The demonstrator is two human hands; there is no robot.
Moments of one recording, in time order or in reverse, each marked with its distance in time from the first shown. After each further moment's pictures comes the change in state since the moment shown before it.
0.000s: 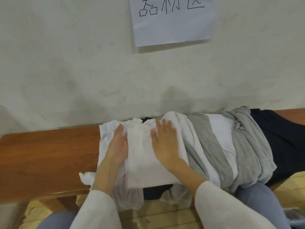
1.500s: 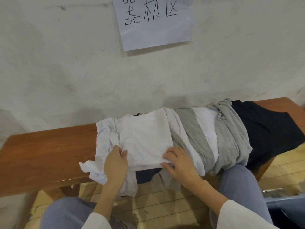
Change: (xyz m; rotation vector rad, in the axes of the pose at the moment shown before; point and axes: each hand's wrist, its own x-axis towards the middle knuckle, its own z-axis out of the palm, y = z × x) left_hand -0.099 -0.057 0.018 1.392 0.608 0.344; right_hand -0.114 0.106 0.003 0.135 0.264 -0.394
